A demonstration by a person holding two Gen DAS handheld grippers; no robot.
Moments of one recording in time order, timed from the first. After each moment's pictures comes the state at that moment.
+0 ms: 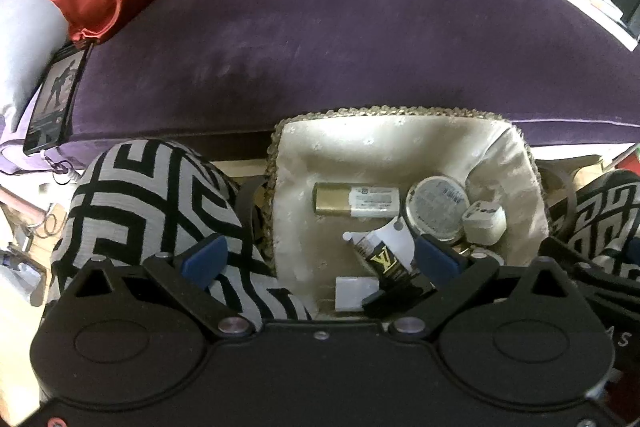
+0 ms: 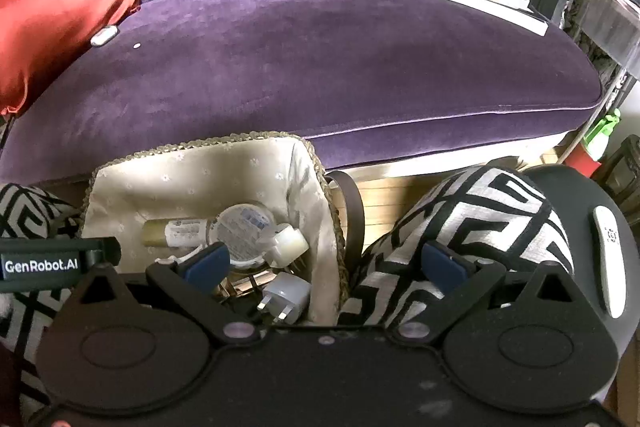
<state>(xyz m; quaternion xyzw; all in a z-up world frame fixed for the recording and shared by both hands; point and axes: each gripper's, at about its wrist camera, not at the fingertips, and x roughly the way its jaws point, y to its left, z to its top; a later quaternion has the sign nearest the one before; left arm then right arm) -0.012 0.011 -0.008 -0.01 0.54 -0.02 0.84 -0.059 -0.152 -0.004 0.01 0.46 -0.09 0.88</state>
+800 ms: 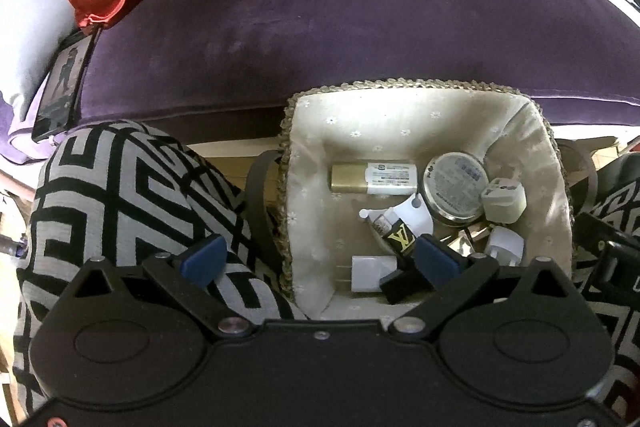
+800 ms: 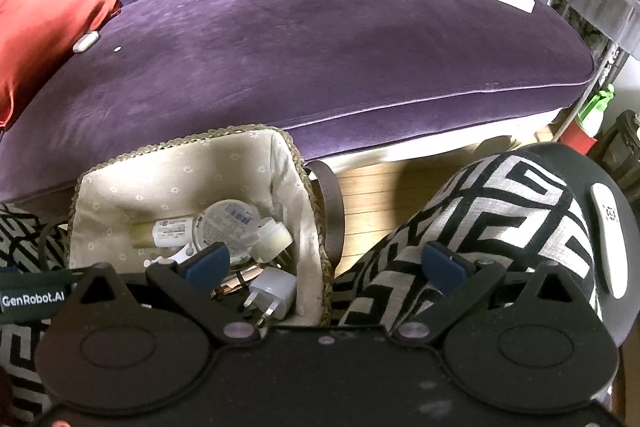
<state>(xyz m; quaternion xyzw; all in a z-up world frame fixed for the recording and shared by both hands) -0.012 0.012 -0.018 0.01 0.56 0.00 0.83 -0.058 -0.167 -0.009 0.04 0.47 -0.11 0.87</state>
